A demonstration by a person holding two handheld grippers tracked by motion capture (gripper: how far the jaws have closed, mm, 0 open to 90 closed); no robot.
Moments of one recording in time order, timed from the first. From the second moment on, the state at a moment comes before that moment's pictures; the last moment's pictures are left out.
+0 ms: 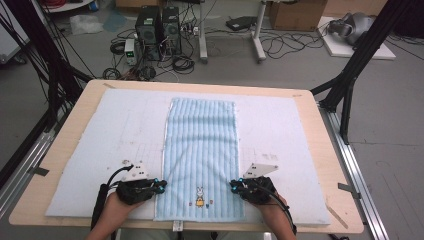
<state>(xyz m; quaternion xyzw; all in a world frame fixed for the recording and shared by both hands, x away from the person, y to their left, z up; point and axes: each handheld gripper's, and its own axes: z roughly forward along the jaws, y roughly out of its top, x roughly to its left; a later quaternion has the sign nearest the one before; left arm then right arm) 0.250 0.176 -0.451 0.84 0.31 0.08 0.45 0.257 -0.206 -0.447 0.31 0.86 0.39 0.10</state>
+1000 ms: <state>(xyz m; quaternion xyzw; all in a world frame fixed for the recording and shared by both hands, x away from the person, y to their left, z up) 0.268 0.200 -0.434 0.76 0.38 0.13 0.50 0.248 -0.202 -0.442 0.30 0.87 0.37 0.08</state>
